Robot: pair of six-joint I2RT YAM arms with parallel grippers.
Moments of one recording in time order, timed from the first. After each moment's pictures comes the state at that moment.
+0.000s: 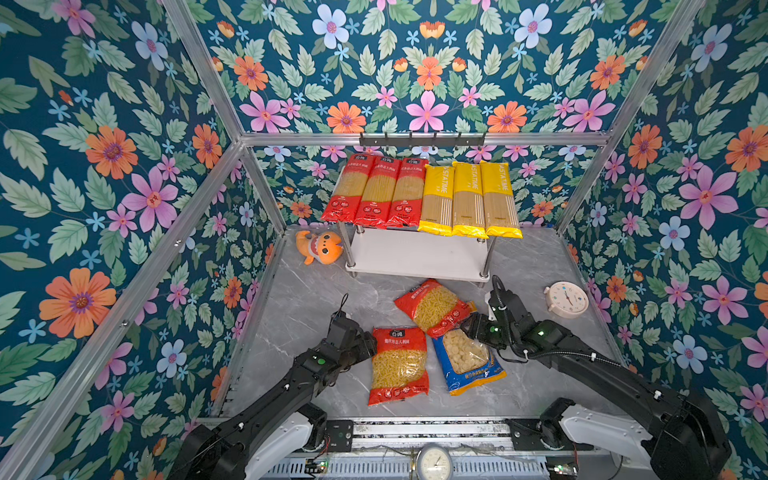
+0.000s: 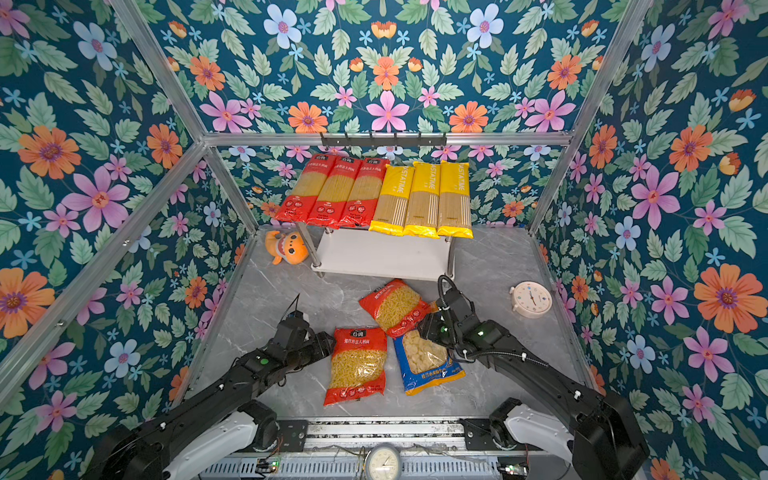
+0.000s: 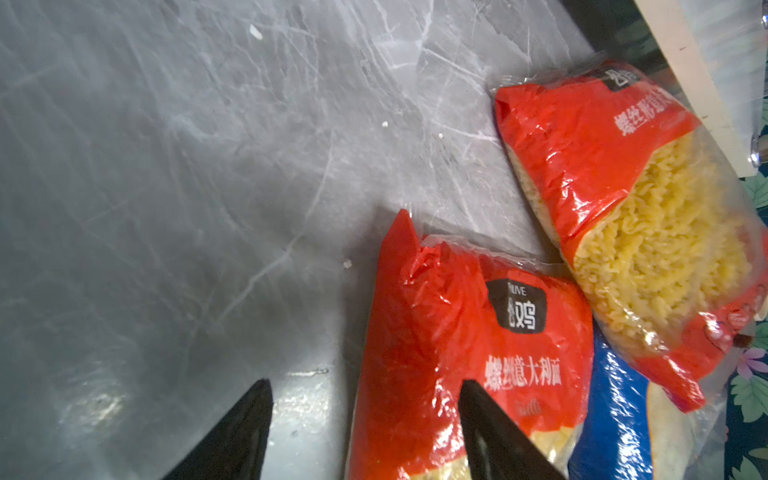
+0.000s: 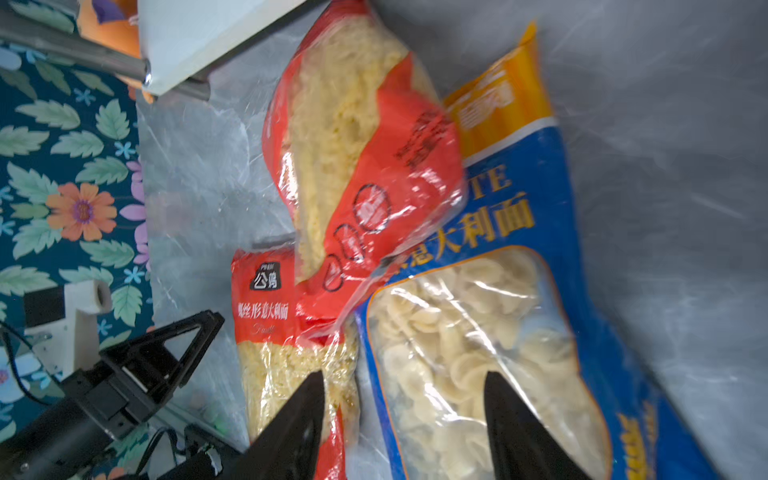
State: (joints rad) left arm -0.54 0.93 0.36 -0.31 0.02 -0.83; right arm 0.58 1.08 0.70 -0.50 -0.13 0.87
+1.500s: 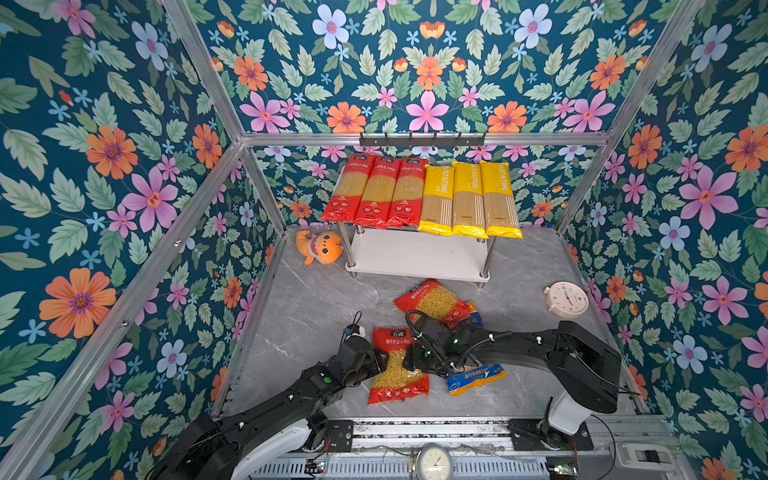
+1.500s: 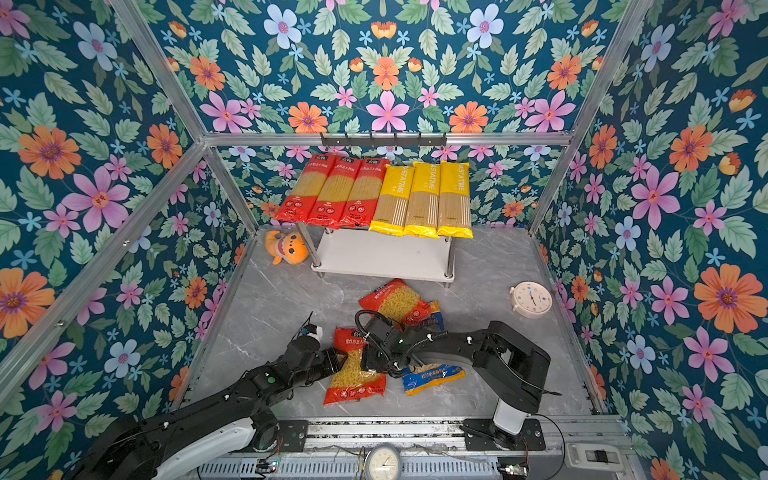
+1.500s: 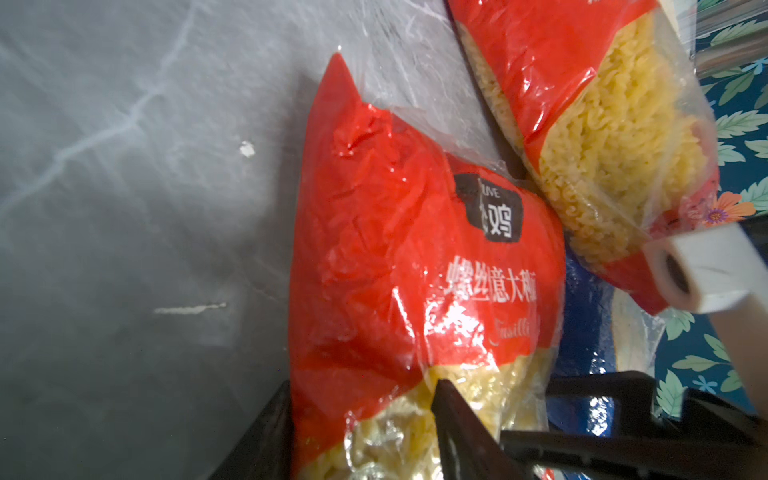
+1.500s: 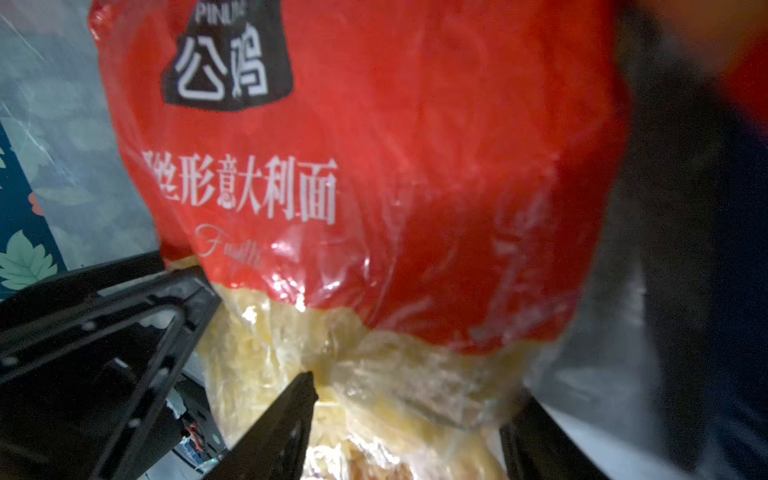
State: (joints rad) left arm -0.77 0.90 0.21 -0.09 0.03 -0.99; right arm 1.05 1.71 0.95 -0.32 -0.17 1.10
